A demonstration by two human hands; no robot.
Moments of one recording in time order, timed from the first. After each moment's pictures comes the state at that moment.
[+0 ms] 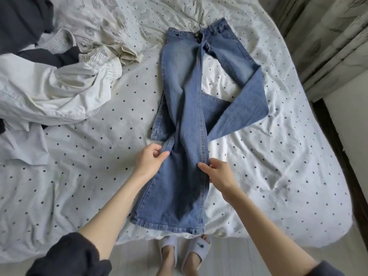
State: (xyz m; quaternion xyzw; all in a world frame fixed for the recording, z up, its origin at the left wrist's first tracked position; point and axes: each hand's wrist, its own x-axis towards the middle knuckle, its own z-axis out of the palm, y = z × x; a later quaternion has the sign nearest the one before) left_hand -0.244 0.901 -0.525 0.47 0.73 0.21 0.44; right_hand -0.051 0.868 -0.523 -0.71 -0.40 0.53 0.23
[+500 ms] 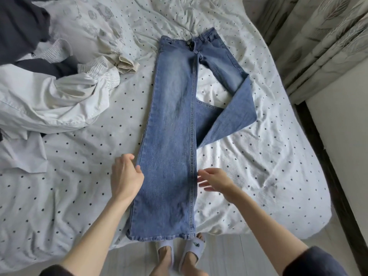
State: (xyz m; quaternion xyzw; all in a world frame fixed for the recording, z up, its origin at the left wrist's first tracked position) left_hand -0.280 0.869 -0.487 0.51 0.81 0.09 0.26; right_hand -0.044 0.863 -0.491 -0.68 -0.36 0.62 0.12
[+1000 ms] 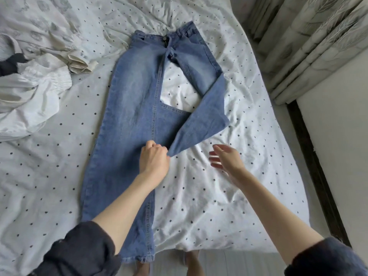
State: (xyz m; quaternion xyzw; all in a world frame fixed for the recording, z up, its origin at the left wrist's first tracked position) left_hand -0.108 0.949 -0.508 0.72 0.67 -0.07 0.16; right_hand 0.086 0.940 -0.502 -0.73 -0.26 0.56 0.29
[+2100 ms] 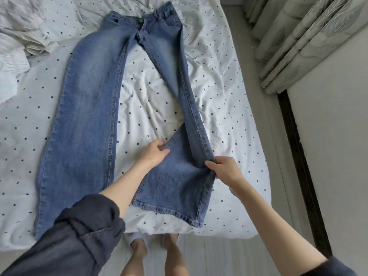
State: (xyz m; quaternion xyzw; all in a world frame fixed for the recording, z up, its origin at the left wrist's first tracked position) left_hand -0.004 0.935 -0.557 0.47 0.72 0.06 0.51; right_hand 0.209 0.882 -0.511 -0.74 -0.36 0.54 0.16
